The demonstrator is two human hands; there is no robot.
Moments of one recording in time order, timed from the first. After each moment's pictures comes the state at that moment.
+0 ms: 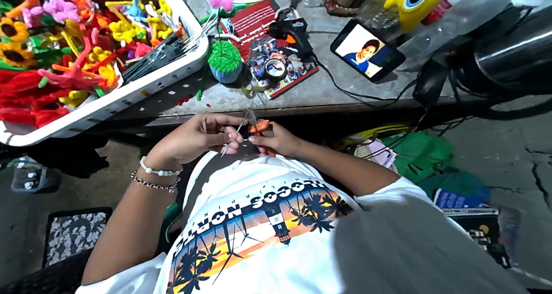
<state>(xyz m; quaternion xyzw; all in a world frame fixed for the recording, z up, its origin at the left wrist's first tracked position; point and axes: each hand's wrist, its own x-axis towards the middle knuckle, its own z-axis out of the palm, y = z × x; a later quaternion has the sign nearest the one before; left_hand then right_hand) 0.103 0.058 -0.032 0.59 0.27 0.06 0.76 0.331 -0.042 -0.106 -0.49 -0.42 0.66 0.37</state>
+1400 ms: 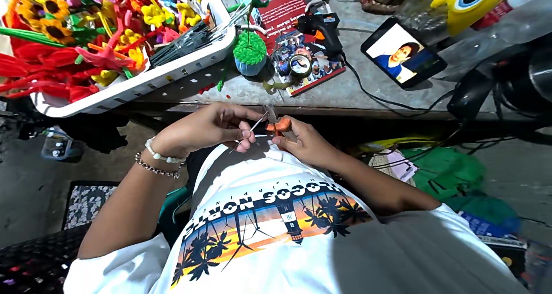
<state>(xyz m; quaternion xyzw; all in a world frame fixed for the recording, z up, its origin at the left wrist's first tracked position) 0.097 0.062 -0.007 0.64 0.24 0.02 0.73 0.345 -0.057 -0.083 -0.53 -0.67 0.40 0.33</state>
